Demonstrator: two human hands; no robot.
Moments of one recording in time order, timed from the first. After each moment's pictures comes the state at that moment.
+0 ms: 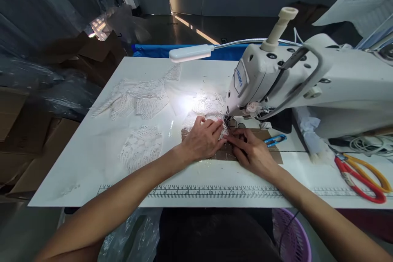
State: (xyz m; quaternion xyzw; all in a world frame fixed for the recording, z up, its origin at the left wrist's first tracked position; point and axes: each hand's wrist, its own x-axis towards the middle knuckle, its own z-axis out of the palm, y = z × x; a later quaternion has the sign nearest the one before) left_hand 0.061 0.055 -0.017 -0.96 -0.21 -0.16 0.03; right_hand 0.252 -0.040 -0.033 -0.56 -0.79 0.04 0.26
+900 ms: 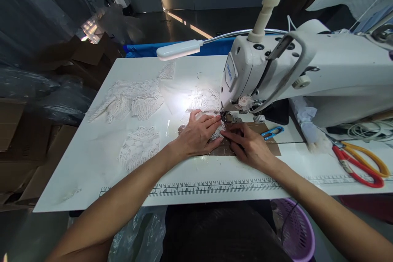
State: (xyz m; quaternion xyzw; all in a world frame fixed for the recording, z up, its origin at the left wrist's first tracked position) left_hand 0.056 0.064 -0.015 -0.97 -0.18 -0.17 -0.04; right_hand 0.251 -0.040 -0.032 -0.57 -0.78 0.04 0.26
